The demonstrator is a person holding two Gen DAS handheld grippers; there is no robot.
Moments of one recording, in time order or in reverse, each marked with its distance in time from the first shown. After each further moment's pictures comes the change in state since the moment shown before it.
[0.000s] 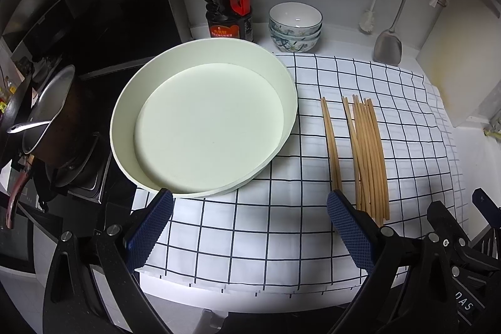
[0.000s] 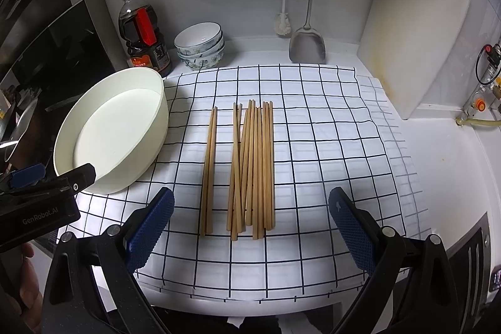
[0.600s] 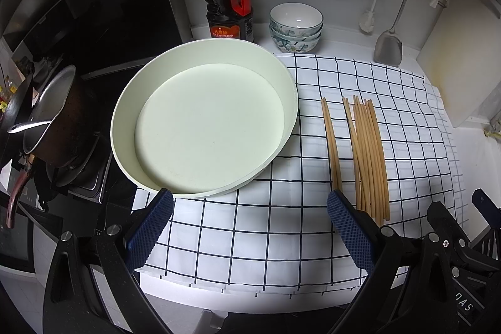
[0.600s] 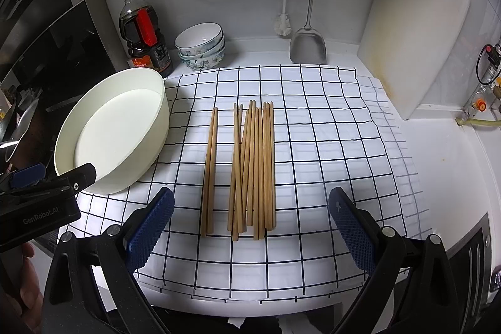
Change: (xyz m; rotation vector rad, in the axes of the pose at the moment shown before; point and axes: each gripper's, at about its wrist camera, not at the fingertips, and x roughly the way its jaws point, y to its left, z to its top) left arm -0.001 0.001 0.000 0.002 -0.003 -0.001; right arm 0.001 0.000 -0.001 0.002 0.000 0.000
